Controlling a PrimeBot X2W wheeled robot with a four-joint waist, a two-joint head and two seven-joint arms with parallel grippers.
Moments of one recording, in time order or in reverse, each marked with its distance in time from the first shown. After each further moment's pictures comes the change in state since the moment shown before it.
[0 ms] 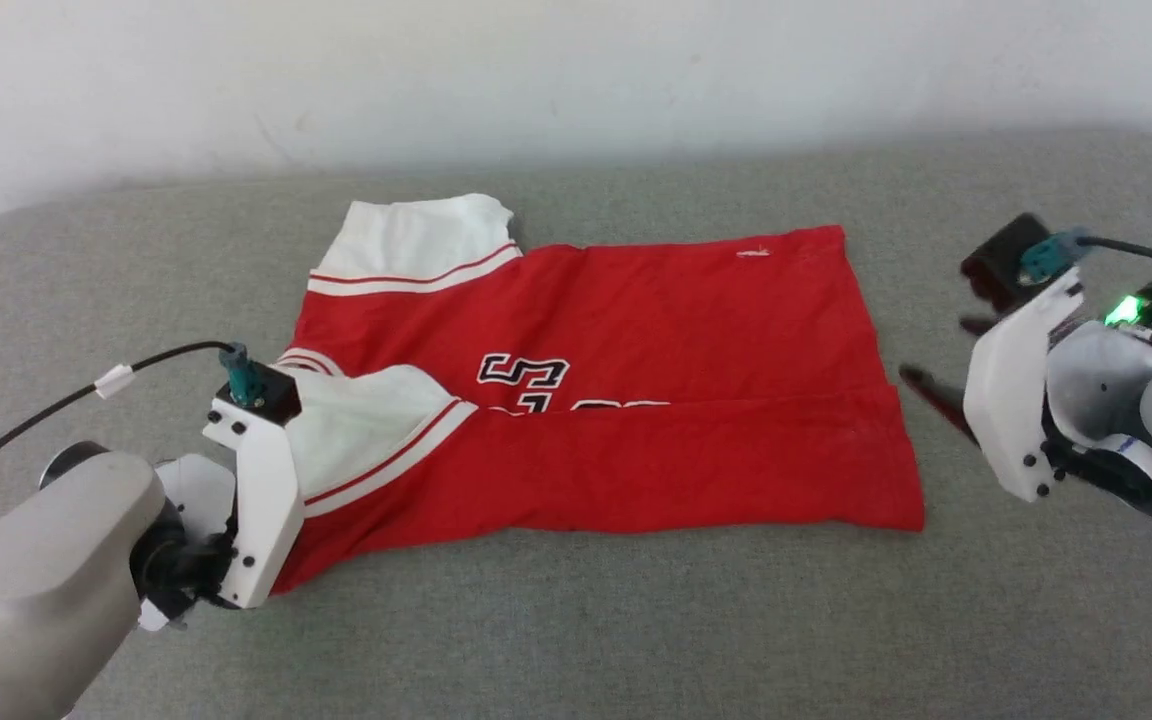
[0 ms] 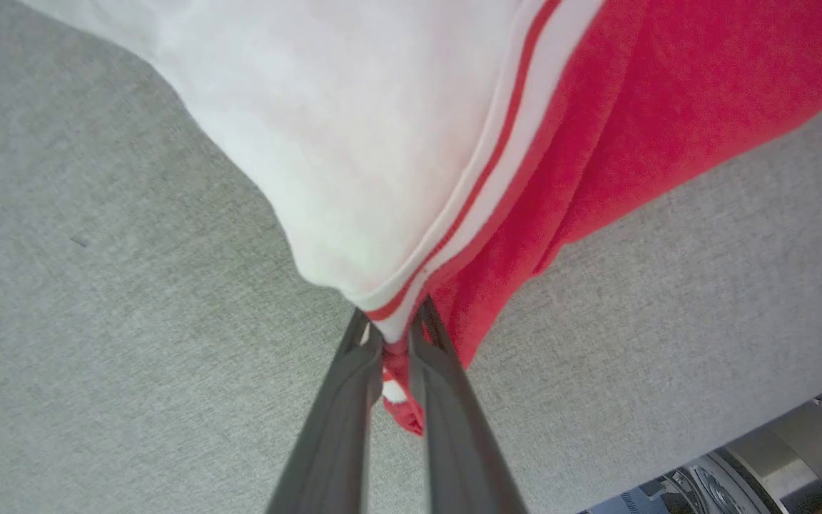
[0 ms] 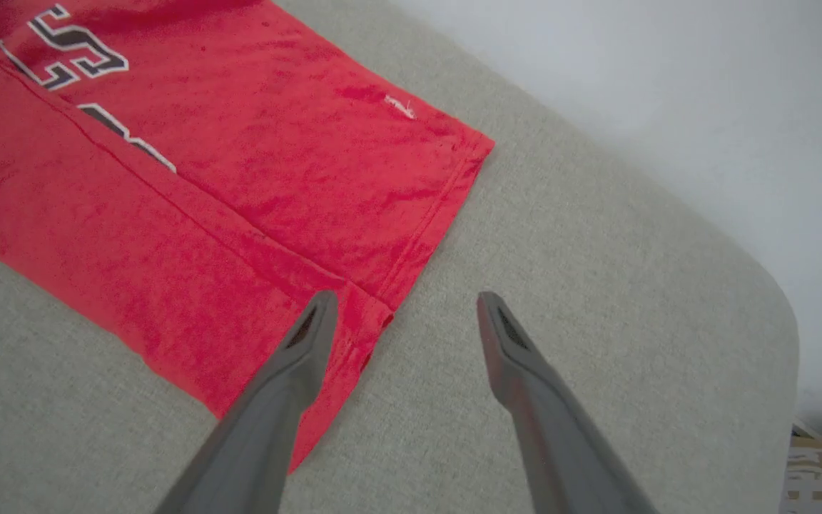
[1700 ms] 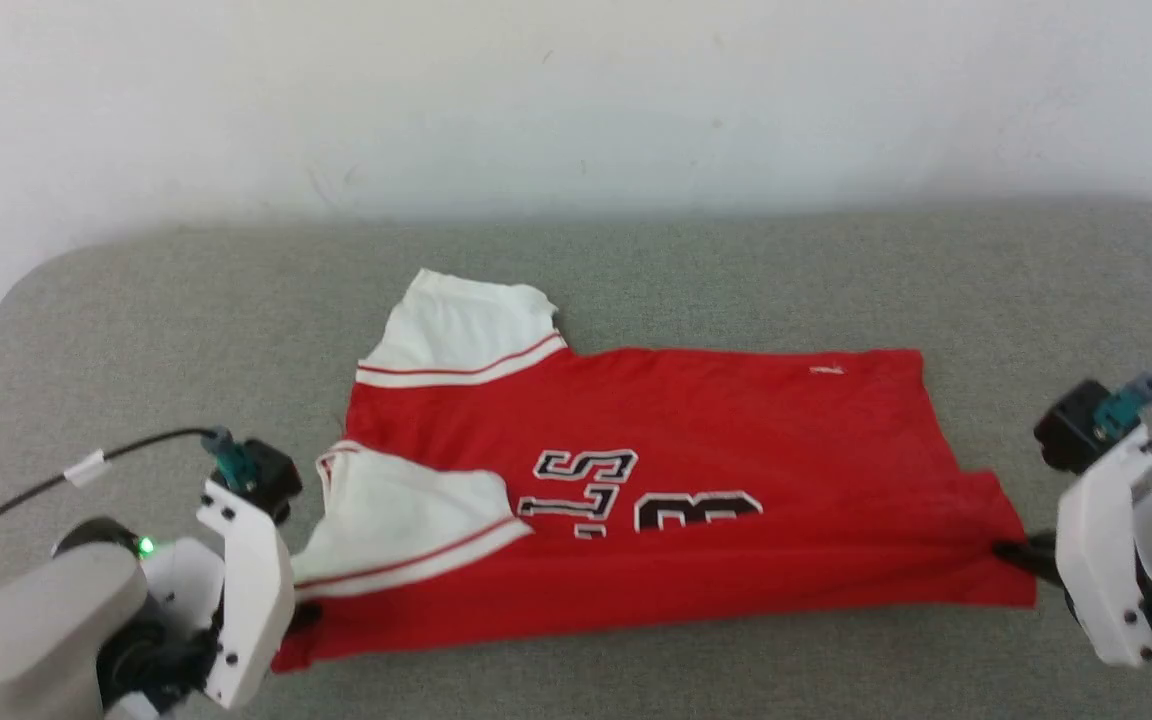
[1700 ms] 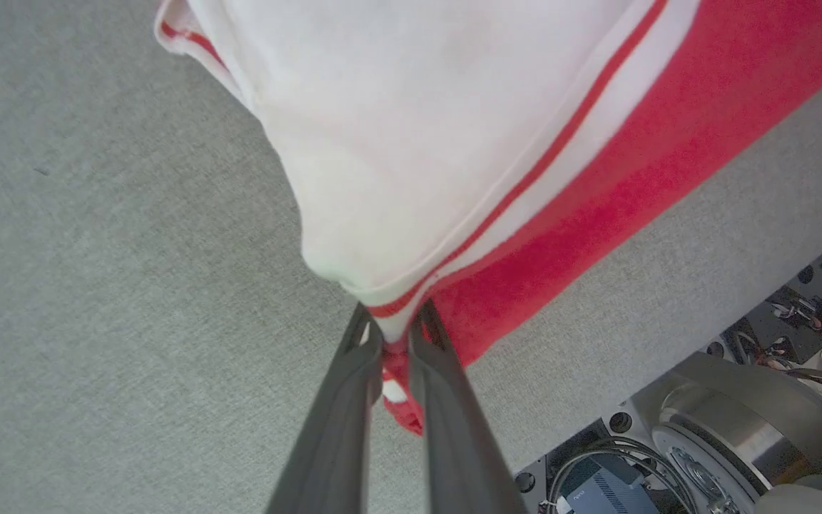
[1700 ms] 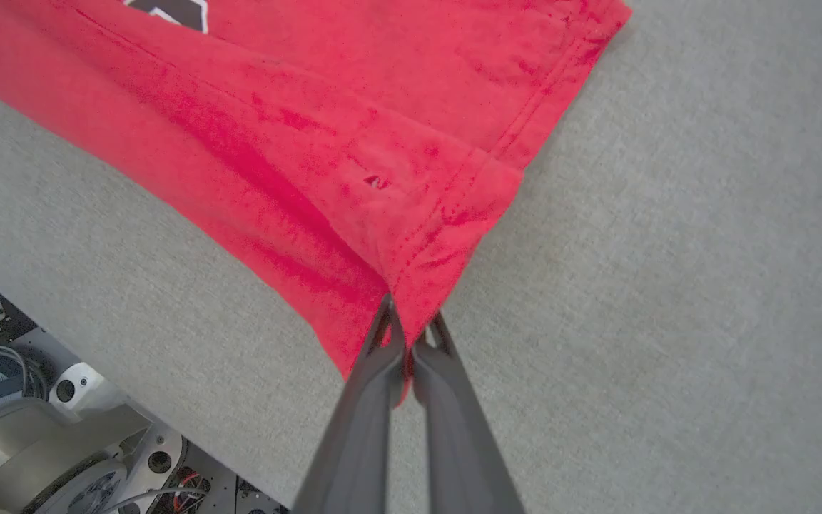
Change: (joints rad) left arm 0.054 0.141 -0.128 -0.202 -0.114 0.000 -0.179; right arm 0.105 -0.243 0.212 -0.115 0.368 0.000 0.034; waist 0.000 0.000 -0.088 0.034
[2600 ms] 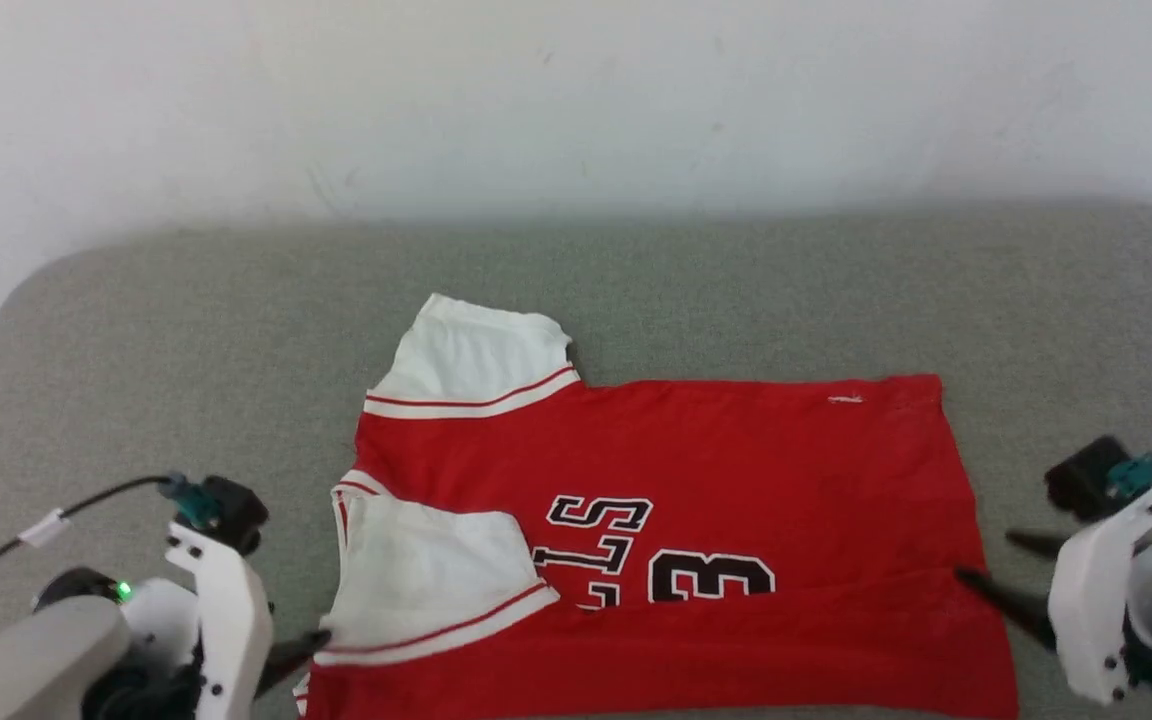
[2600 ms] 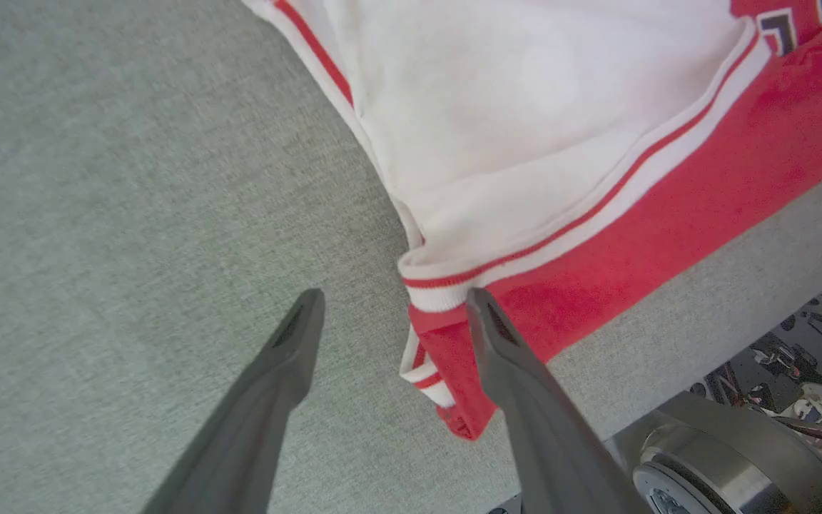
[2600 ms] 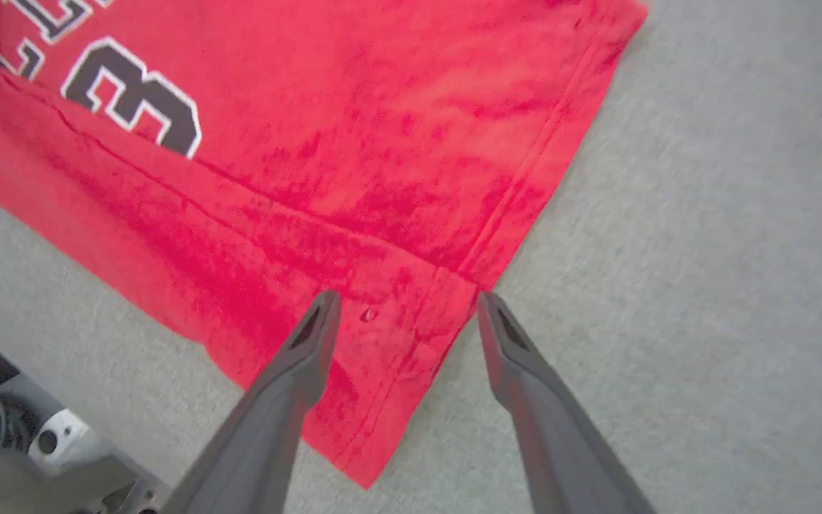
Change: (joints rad) left arm 0.128 -0.003 0.023 0.034 -0.039 0.019 -0.163; right arm 0.212 0.058 -0.113 0.060 -0.120 0.000 -0.221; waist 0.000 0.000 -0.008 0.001
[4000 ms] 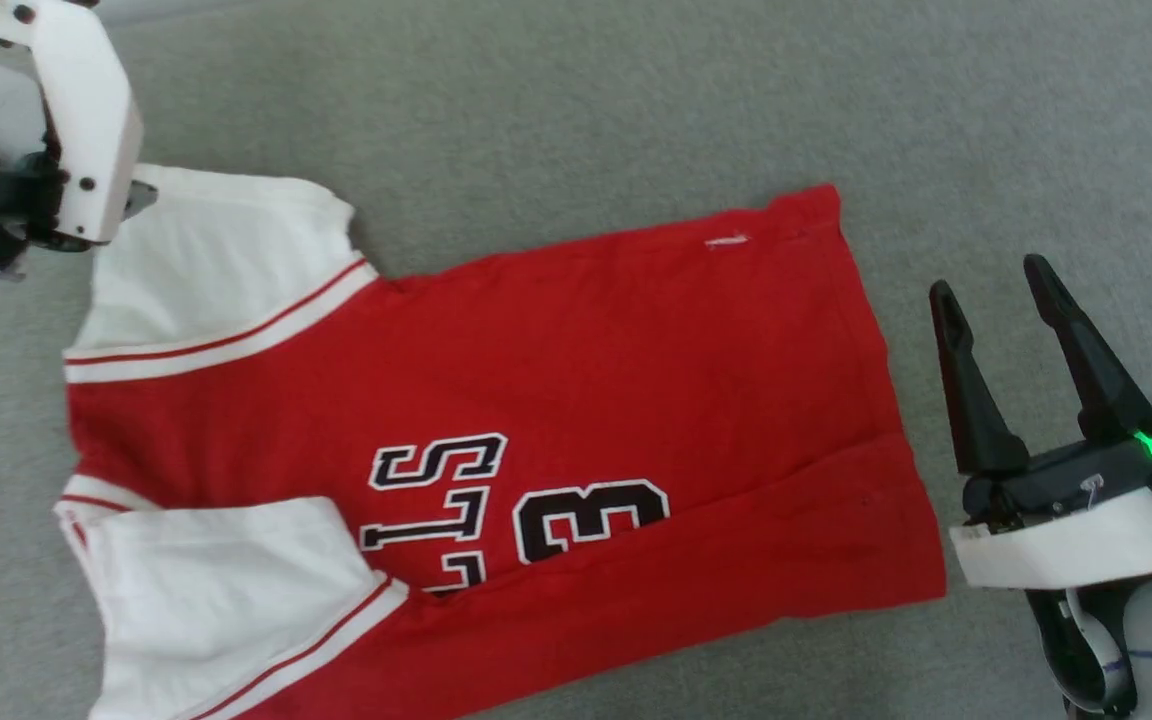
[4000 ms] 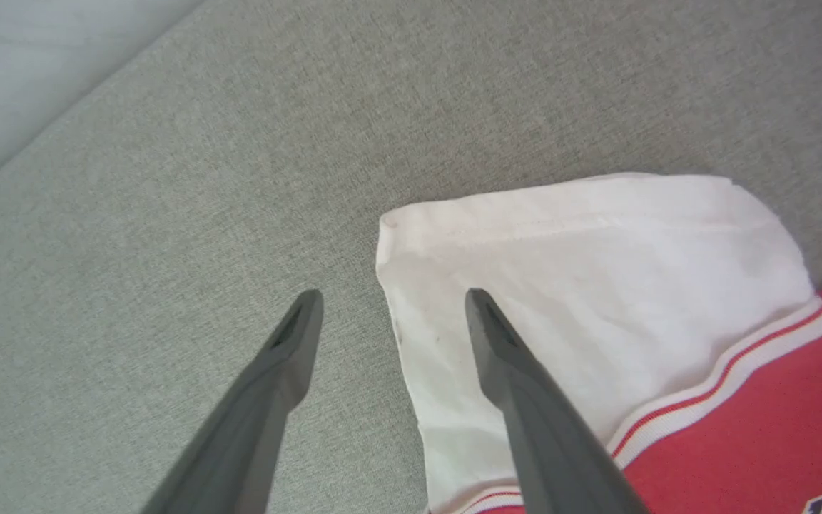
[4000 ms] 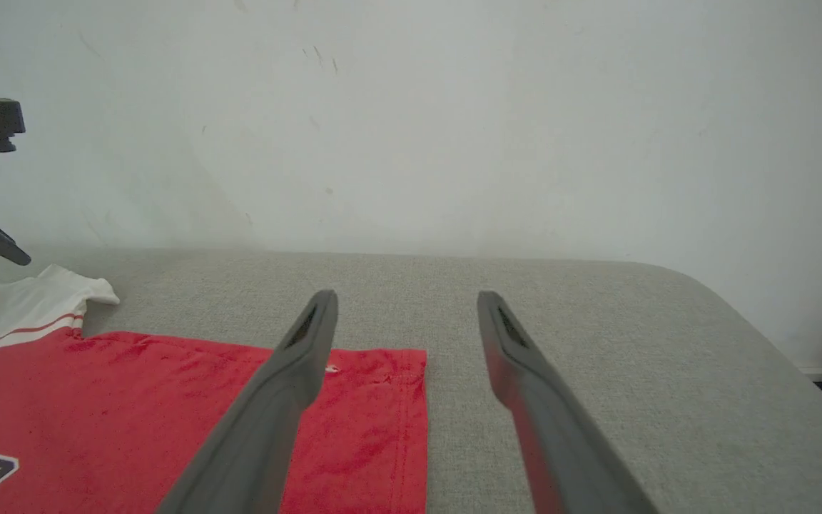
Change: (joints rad) left arm -0.745 -0.140 0.089 0.375 0.146 0.042 0.516; right arm 0.275 0.653 -0.765 -0.422 -0.674 0.000 -0.486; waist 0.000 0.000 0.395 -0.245
